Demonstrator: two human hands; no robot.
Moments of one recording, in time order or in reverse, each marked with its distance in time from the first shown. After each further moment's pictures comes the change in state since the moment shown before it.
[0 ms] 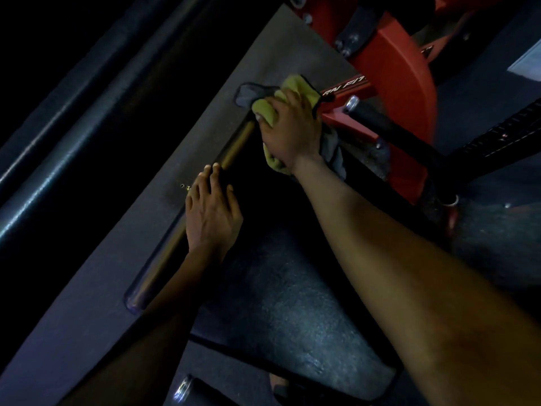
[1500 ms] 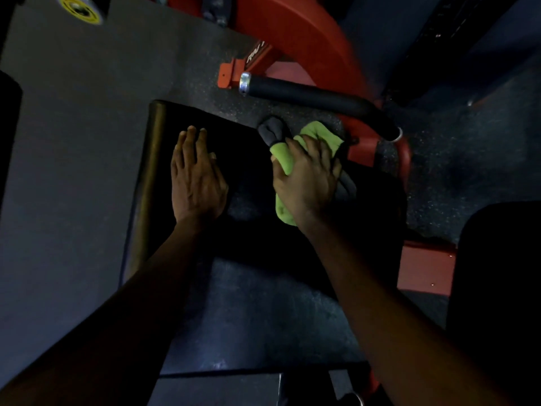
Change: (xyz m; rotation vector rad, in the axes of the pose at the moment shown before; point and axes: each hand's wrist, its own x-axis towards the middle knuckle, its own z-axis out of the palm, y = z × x) left_hand 0.069 0.112 0.047 0.054 -0.029 0.409; right_hand -0.131 0.114 -0.036 -0.042 0.104 0.594
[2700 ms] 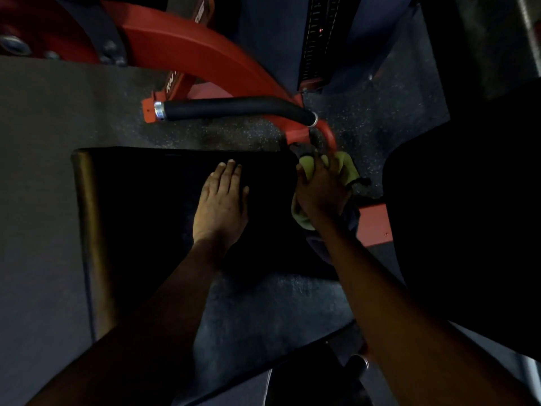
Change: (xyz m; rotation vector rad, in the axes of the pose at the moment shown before) left_hand -0.042 0.080 0.037 0.039 -0.296 0.556; right_hand -0.034 0.115 -0.028 0.020 -0.036 0.551
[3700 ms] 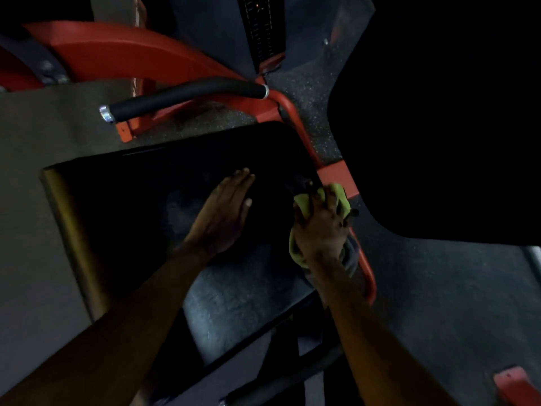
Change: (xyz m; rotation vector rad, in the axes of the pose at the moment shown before) left_hand -0.042 0.034 0.010 -0.161 -0.071 0.558; right_hand -0.141 0.103 0.008 0.093 0.040 0.150
